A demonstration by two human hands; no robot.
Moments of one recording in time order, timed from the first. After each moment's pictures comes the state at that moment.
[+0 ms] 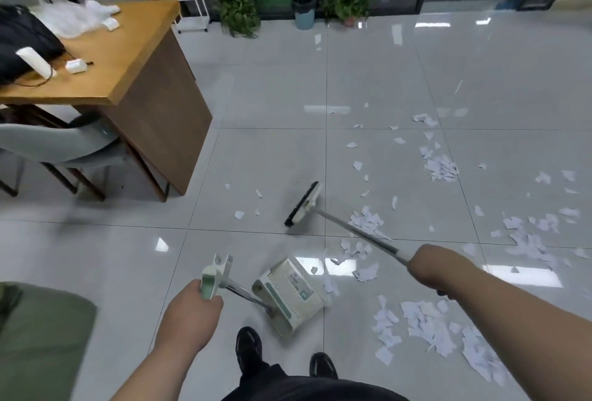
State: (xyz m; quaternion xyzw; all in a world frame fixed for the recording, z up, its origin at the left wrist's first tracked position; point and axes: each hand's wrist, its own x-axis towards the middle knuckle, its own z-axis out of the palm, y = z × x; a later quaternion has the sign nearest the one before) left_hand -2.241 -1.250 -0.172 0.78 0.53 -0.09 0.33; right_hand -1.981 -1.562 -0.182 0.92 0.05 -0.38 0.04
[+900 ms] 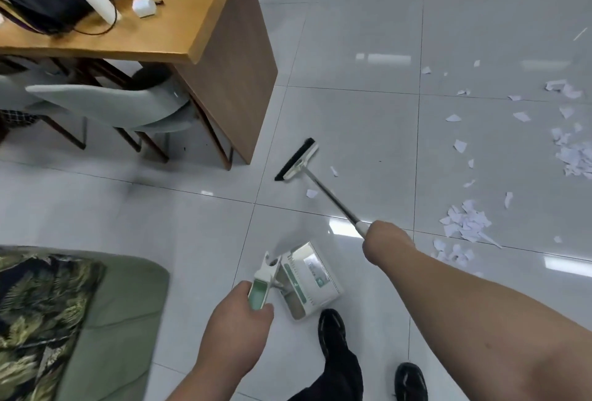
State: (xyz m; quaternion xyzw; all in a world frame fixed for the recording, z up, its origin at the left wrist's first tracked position) left_hand -2.232 -1.013 -0.198 0.74 0.56 -0.15 0.34; right_hand -1.989 -1.129 -0.320 0.88 0.21 -0.43 0.05
